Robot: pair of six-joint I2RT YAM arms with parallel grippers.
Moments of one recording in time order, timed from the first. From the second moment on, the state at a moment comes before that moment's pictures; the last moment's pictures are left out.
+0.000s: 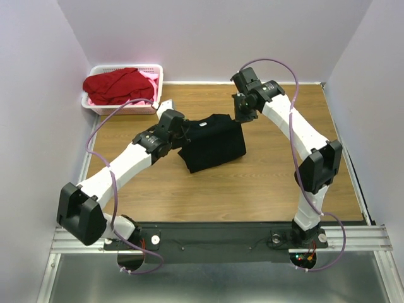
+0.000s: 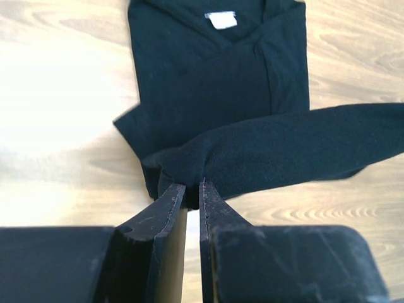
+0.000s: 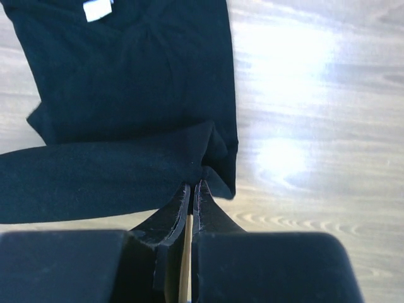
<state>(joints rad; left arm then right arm) -0.61 1.32 1.10 -0.49 -0.28 -0.76 0.51 1.88 1.96 -1.10 0.19 0.38</state>
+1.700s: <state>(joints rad) -0.40 1.80 1.32 -0.28 -0.07 -0.53 0.35 2.31 2.23 -0.94 0.03 0.33</state>
